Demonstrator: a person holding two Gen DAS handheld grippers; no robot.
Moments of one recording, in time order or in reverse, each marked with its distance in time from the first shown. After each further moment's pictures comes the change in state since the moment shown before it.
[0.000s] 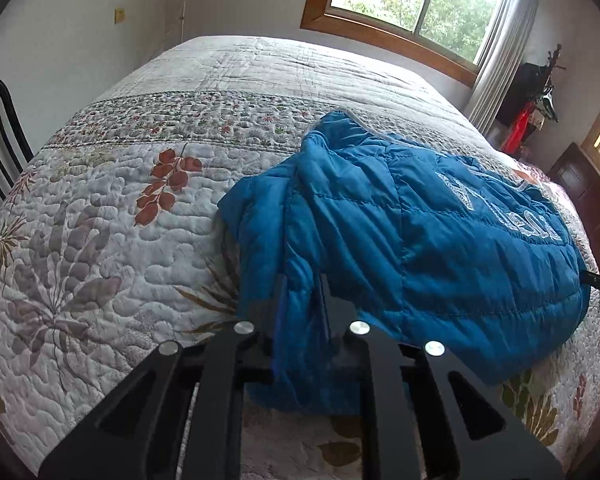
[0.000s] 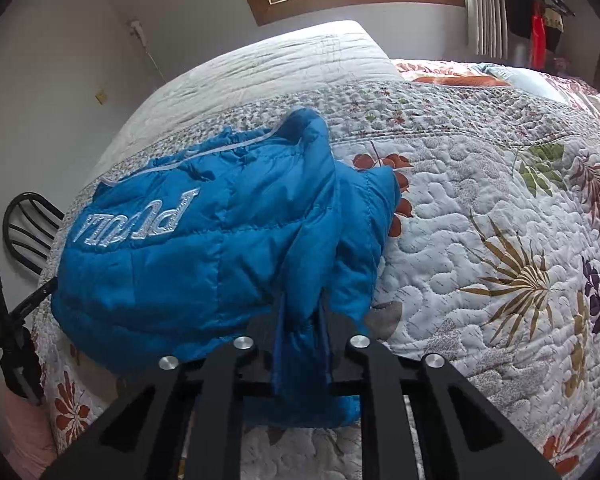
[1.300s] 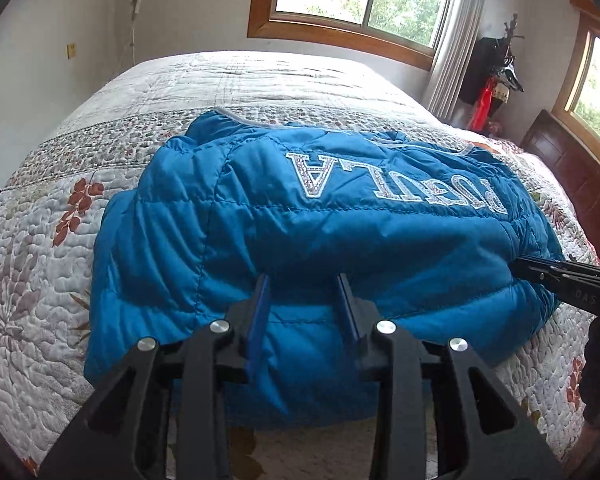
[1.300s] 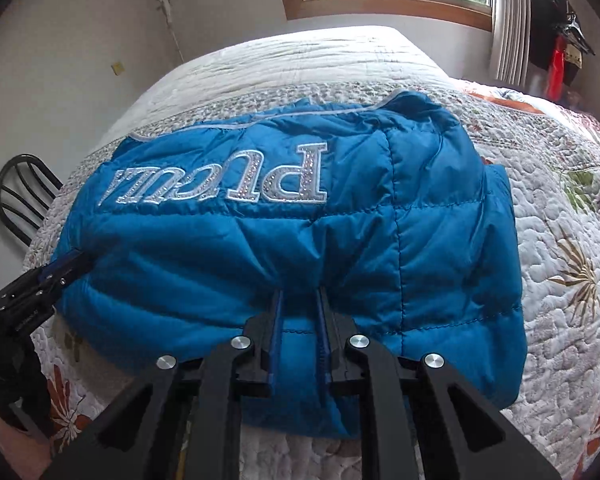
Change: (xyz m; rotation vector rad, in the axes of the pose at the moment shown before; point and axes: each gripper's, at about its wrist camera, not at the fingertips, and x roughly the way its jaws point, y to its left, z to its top) left arm 0.017 -0.103 -0.023 0.138 -0.028 -0.055; right arm 0.043 0.094 -0.033 -0.107 0.002 -0.048
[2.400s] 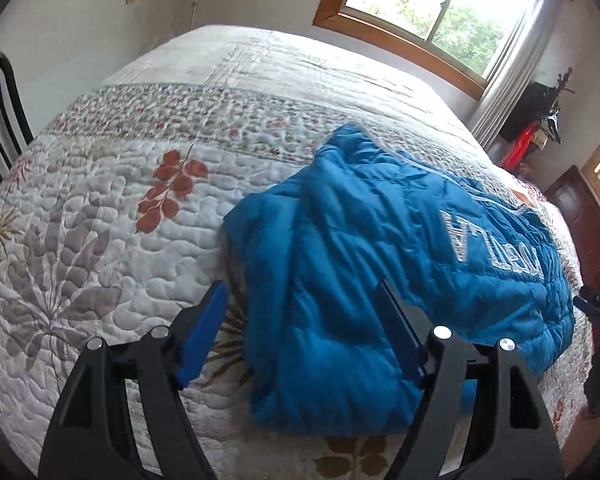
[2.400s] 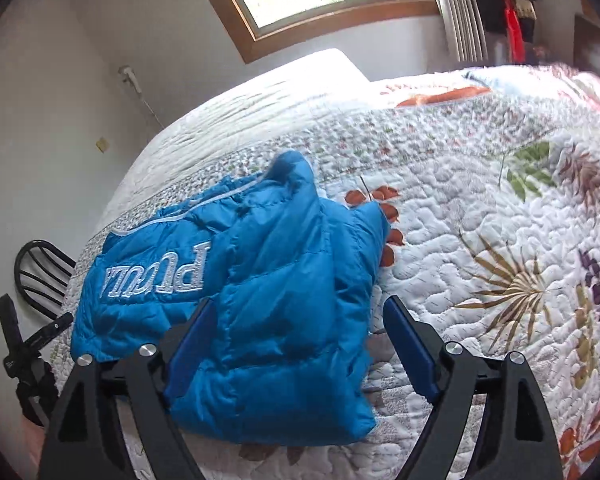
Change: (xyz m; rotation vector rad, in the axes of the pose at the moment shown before) left arm -0.017 0.127 0.026 -0.244 0.064 0.022; right arm -0.033 -0.132 0.026 0.258 -0.071 0.143
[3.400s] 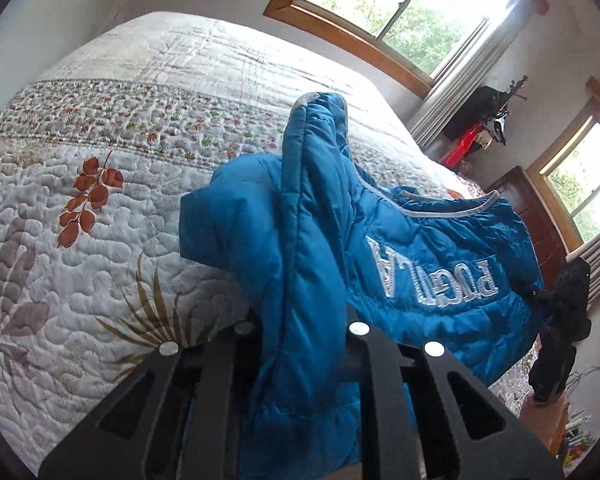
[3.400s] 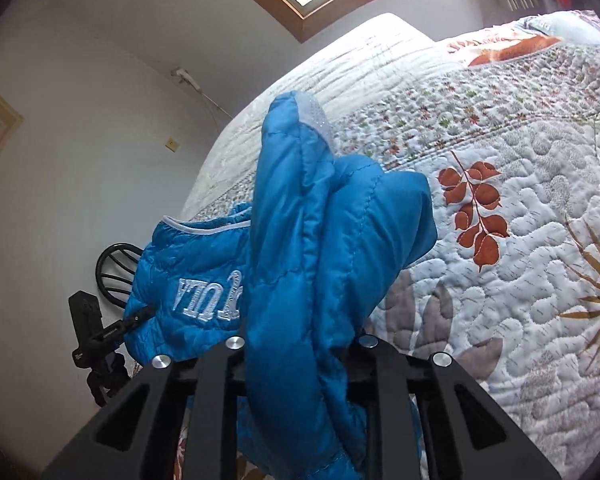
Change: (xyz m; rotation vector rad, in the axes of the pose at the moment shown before) left arm -0.016 -0.040 0.014 0.034 0.010 -0.254; right arm -0.011 0.041 0.003 -0.008 0.041 0.313
